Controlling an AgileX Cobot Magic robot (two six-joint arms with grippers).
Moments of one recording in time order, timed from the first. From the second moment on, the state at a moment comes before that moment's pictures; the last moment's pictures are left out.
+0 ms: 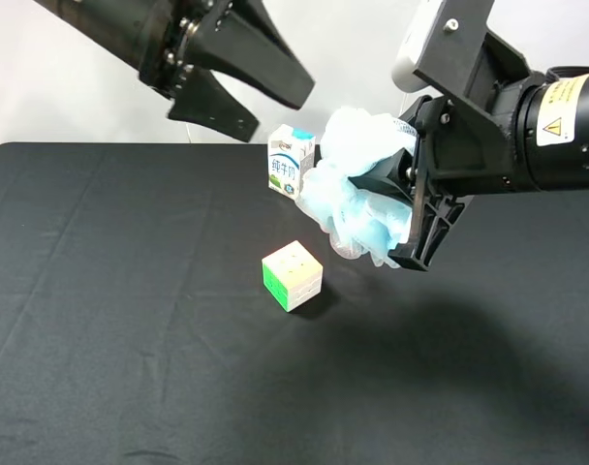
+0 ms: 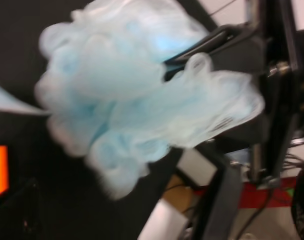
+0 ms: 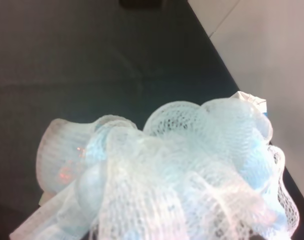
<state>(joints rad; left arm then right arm) -0.41 1.59 -1.31 -0.90 1.05 0.65 0.77 1.12 -0.72 -0.03 0.22 -0.49</state>
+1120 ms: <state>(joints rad) -0.41 1.09 -1.20 -0.05 1.06 0.13 0.77 1.13 -0.72 -0.02 0.22 -0.47</state>
